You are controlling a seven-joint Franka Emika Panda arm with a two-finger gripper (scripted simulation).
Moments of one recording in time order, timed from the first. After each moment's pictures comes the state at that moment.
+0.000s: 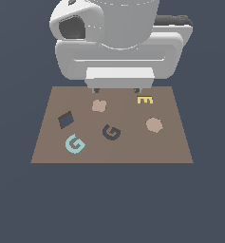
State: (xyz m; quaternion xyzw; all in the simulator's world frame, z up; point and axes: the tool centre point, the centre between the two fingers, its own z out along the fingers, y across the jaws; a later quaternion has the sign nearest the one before) arm 0.012 0.011 0.192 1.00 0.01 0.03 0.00
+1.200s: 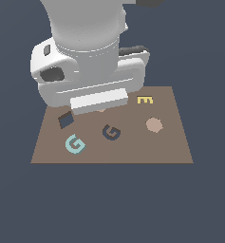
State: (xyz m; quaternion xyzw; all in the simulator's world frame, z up) arm 0.026 -0.034 0.150 0.99 0.13 0.02 0.00
